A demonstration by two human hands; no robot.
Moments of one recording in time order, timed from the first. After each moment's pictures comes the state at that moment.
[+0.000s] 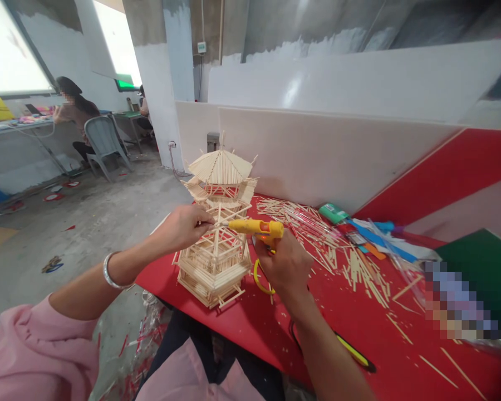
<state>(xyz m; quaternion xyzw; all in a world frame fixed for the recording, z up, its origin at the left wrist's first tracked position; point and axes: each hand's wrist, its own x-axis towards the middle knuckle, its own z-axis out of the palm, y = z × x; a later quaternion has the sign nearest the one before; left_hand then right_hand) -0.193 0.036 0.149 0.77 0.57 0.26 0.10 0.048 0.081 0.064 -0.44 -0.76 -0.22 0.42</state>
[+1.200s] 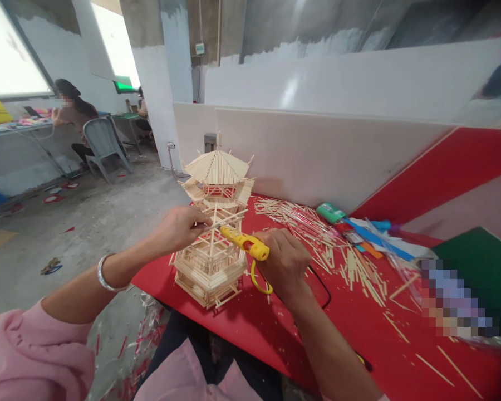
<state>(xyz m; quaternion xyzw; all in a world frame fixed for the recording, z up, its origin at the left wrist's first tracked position) -0.191 0.033 0.154 0.77 0.59 0.24 0.10 0.054 0.087 0.080 -0.27 -0.81 -0.23 0.47</state>
